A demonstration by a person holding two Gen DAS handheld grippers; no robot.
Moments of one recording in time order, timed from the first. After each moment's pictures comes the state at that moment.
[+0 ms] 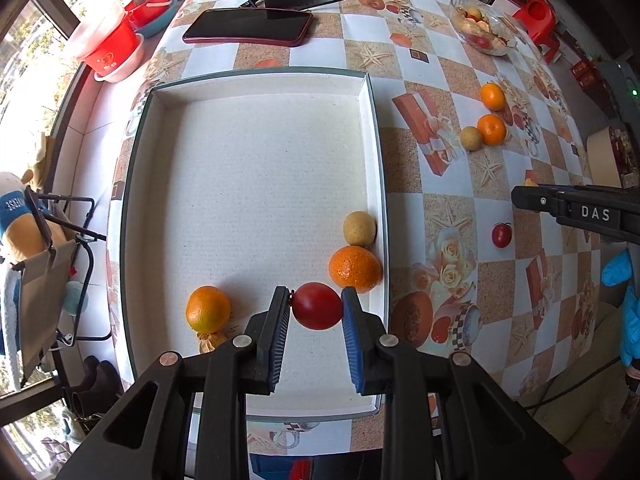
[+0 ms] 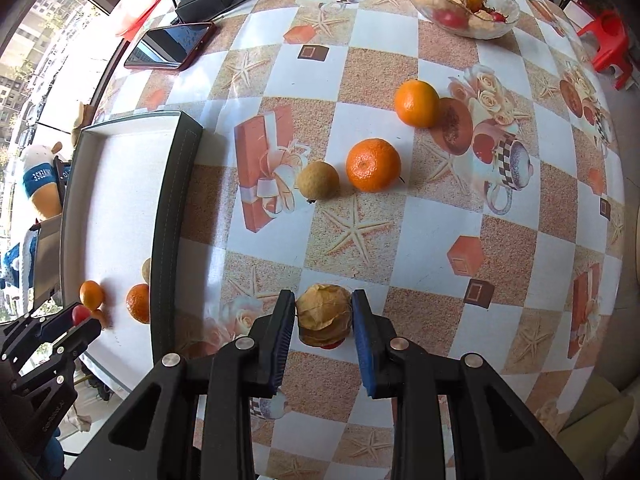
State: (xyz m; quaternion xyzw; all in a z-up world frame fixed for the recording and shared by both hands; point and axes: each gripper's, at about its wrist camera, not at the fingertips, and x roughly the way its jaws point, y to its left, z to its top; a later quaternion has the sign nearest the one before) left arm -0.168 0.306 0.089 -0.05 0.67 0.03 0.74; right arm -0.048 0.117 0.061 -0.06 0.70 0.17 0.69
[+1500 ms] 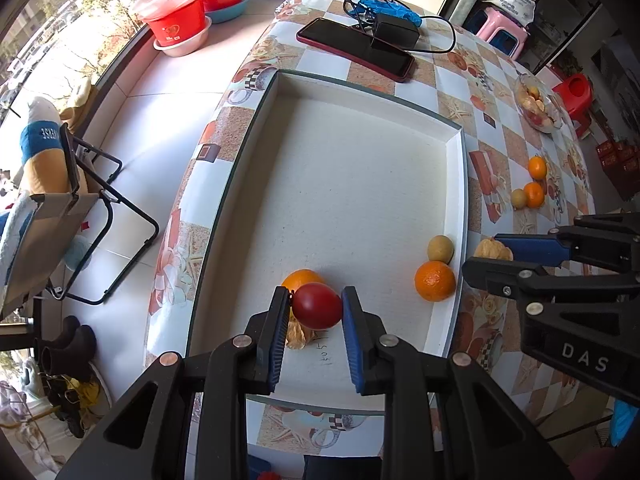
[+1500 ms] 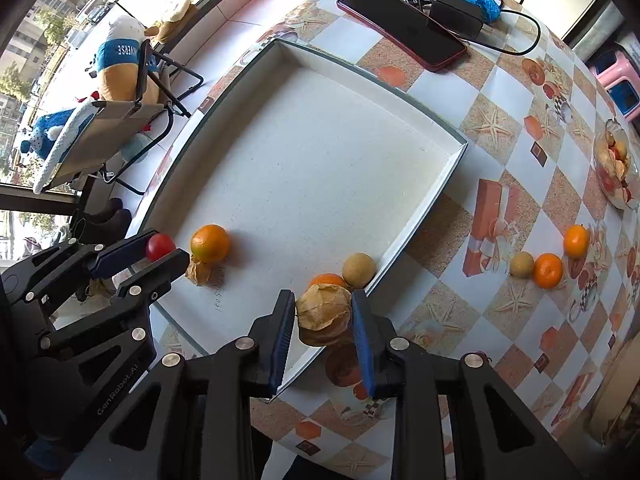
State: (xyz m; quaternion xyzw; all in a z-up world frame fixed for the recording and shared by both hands) left arm -0.211 0.383 0.103 -0.13 0.62 0.11 0.76; right arm -0.117 0.291 0.081 -0.21 0.67 0.32 0.64
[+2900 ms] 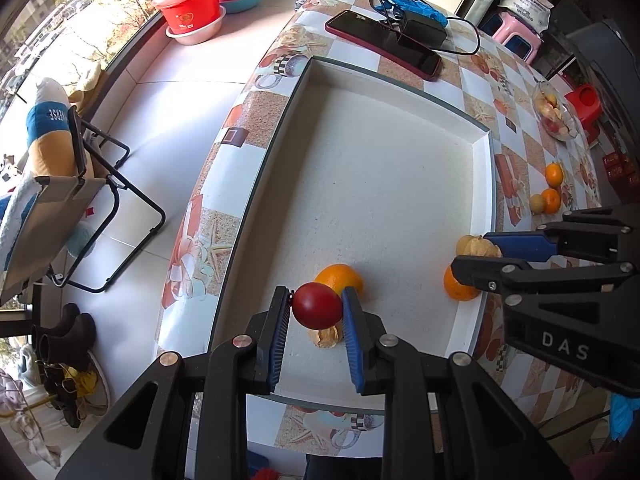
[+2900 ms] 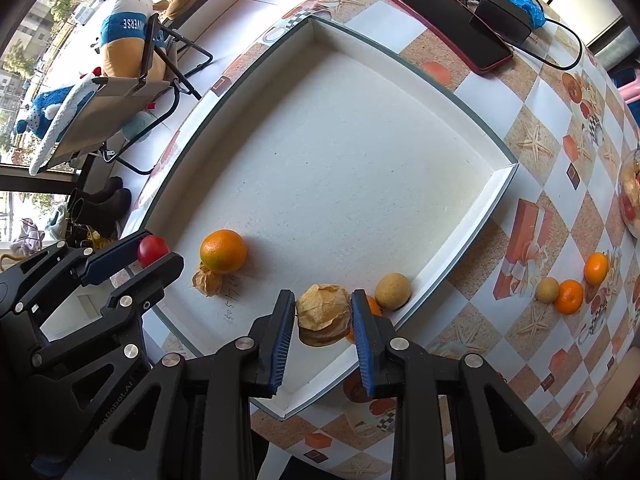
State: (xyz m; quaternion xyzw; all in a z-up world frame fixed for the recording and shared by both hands) left arm -0.218 0.405 0.091 -0.15 0.63 0.12 0.75; right arm -0.123 0.329 0.055 -0.24 0.68 0.33 0.61
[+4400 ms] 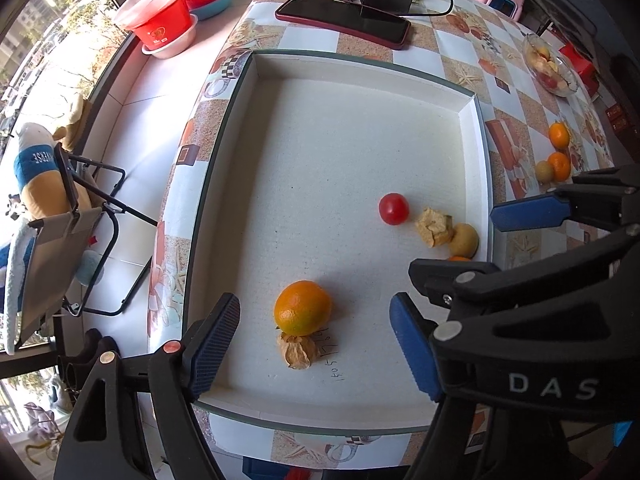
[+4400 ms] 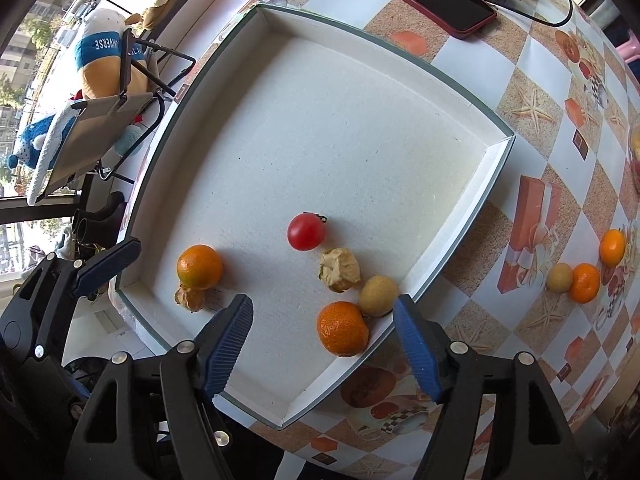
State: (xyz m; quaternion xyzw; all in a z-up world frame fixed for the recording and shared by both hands) left arm -0.187 0.373 0.074 -0.08 0.66 0.11 0.74; right arm -0.092 0.318 0.034 -0.20 0.72 0.31 0.59
